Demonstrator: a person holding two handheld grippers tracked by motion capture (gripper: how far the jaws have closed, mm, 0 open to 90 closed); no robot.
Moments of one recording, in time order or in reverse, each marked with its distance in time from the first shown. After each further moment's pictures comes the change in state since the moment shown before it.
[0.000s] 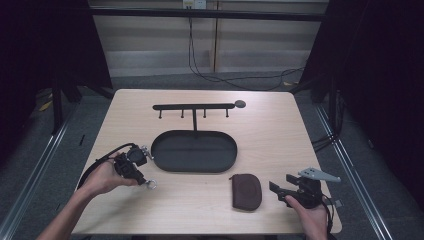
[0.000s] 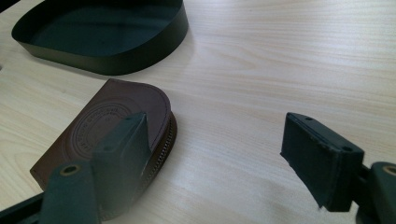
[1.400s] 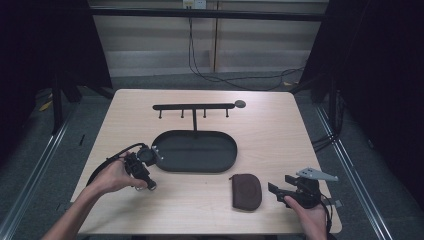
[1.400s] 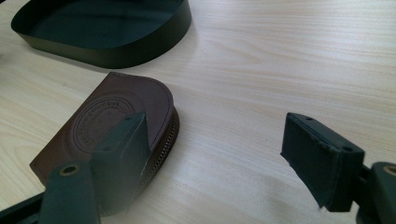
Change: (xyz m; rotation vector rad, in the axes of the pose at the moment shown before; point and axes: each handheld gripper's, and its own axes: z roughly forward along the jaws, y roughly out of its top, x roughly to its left) left arm -0.009 0.023 0.006 0.021 -0.016 0.006; right arm 0.002 0.000 0.003 0.023 0.007 -0.009
